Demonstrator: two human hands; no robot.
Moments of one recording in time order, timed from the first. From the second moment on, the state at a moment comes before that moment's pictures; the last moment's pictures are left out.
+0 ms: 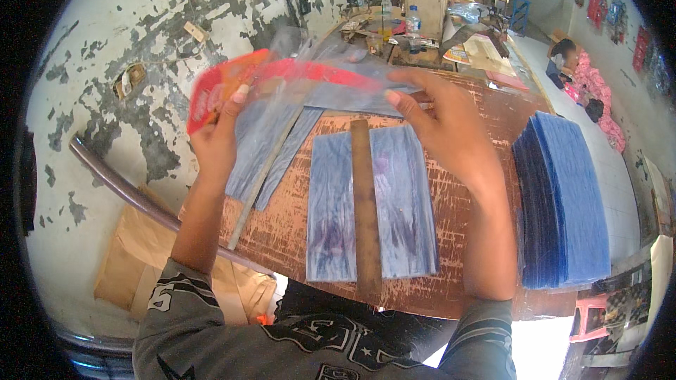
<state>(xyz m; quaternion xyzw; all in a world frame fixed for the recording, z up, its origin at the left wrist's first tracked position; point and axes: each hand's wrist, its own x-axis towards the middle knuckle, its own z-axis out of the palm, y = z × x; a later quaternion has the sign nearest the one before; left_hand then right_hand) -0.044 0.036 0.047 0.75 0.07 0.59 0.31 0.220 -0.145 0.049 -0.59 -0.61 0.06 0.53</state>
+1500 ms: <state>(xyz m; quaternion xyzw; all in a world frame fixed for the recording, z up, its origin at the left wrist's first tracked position) -0.008 -0.040 0.022 0.60 0.04 0.61 0.51 0.174 -0.150 0.061 -0.45 -0.57 0.31 0.61</state>
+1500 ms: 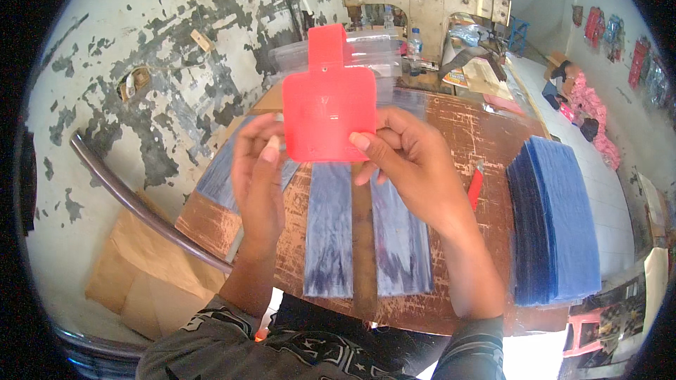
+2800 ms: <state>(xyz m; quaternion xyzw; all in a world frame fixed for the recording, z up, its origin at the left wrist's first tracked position) 0.016 -0.054 0.012 0.52 0.03 0.63 0.58 0.161 -0.146 0.050 -0.44 -0.59 0.33 0.59</state>
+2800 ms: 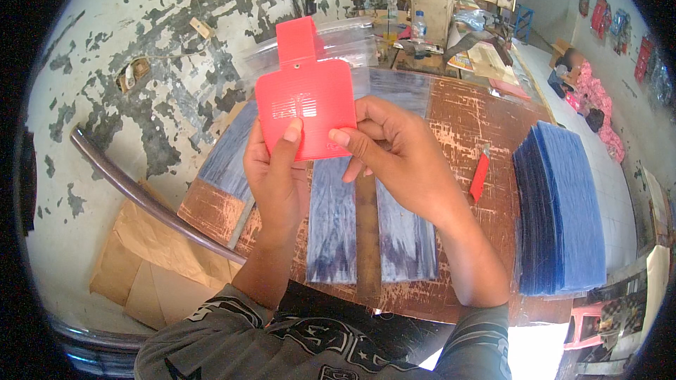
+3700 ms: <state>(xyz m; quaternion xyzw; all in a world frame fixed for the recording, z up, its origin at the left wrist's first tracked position) 0.017 -0.054 0.010 0.51 0.04 0.63 0.58 0.160 -0.146 0.053 -0.43 -0.60 0.33 0.59</state>
